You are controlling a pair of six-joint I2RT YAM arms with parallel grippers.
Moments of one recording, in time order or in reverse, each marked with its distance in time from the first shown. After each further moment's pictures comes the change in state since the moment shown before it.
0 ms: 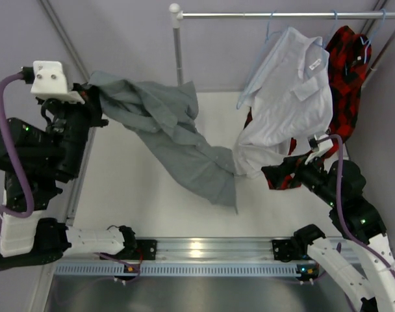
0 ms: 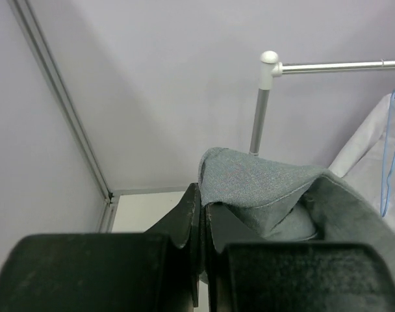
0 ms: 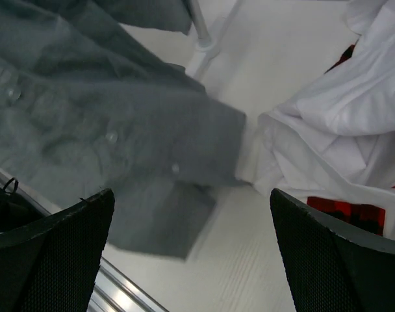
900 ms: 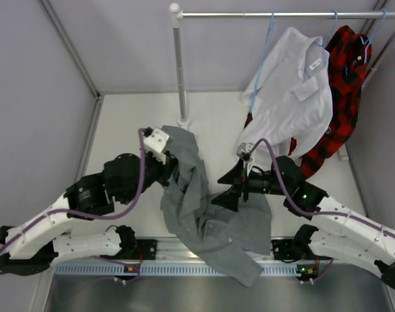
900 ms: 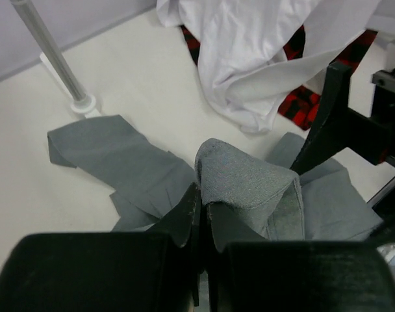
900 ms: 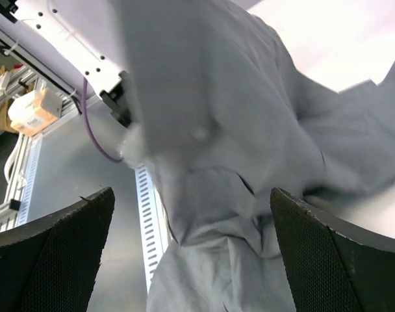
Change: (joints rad) left arm -0.003 -0.340 -0.830 -0.092 0.590 -0.494; right arm 0.424 0.344 -0.246 0.650 -0.382 0.105
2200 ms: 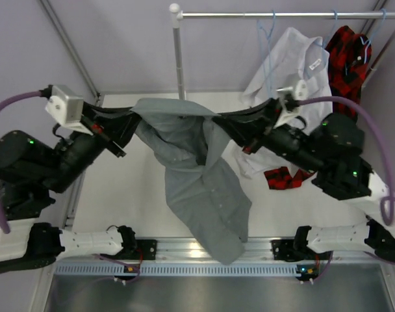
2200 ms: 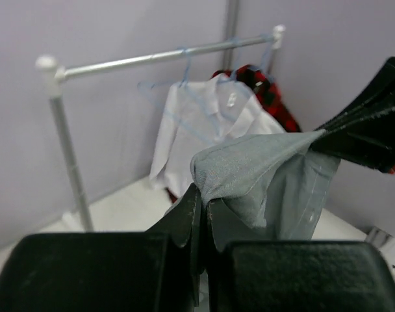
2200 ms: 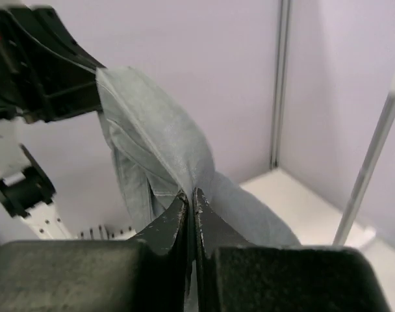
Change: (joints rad) left arm -0.008 0.148 0.608 -0.011 -0.022 0.133; right arm 0.325 0.261 0.936 -0.257 0.649 -0.314
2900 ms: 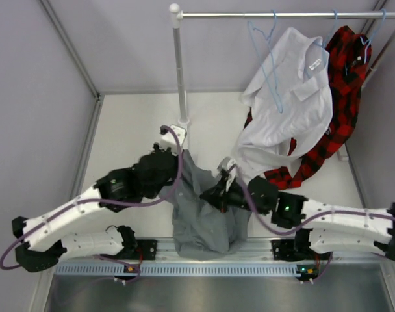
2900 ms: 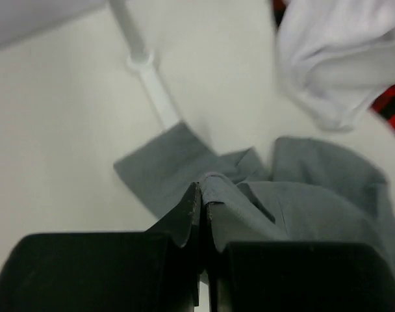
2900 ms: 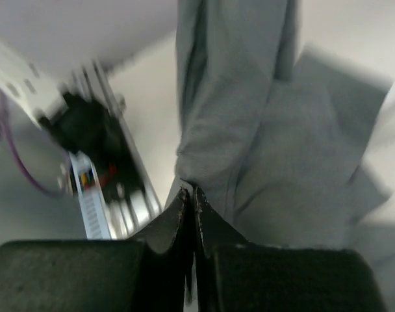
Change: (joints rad) left arm 0.055 0.000 -0.634 0.058 -0.153 -0.157; right arm 0.069 -0.181 -0.869 0.350 -0.032 0.203
